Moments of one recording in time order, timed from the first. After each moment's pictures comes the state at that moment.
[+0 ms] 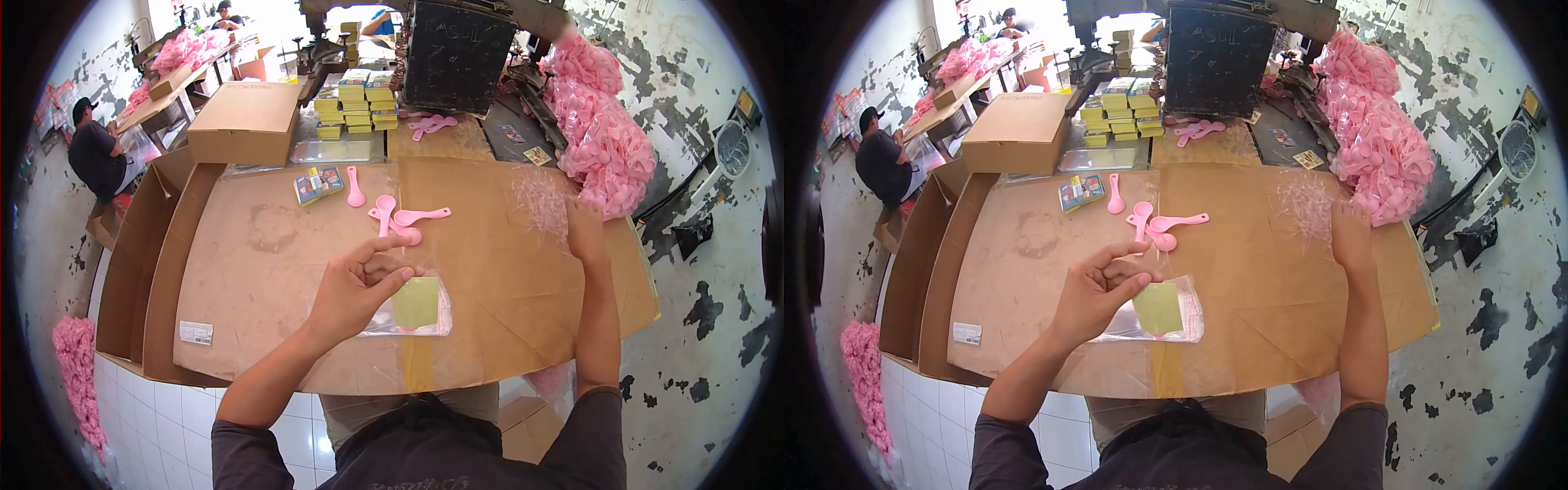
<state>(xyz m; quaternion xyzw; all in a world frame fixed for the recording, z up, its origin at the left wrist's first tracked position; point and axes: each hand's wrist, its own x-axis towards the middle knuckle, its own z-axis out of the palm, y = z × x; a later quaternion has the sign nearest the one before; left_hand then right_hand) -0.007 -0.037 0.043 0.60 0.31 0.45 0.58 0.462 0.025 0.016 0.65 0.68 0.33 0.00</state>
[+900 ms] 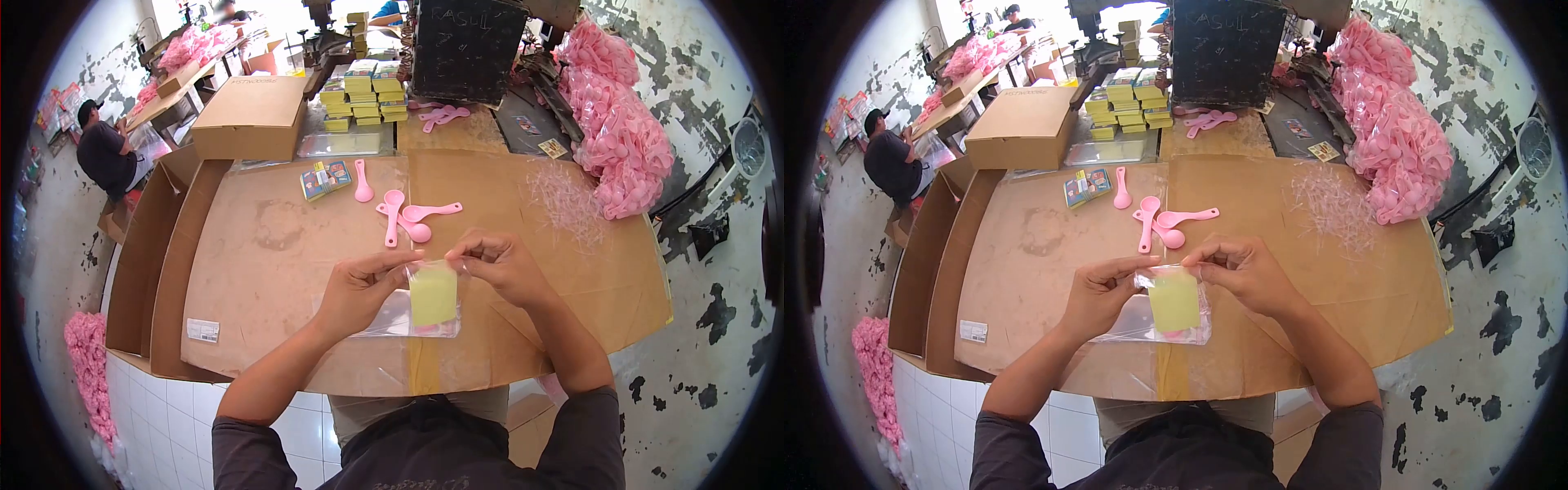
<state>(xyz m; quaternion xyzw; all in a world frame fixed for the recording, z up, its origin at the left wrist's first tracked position) -0.008 -0.026 0.015 0.61 0.34 0.45 0.56 0.256 -0.013 0.030 0.35 0.62 -0.57 -0.41</state>
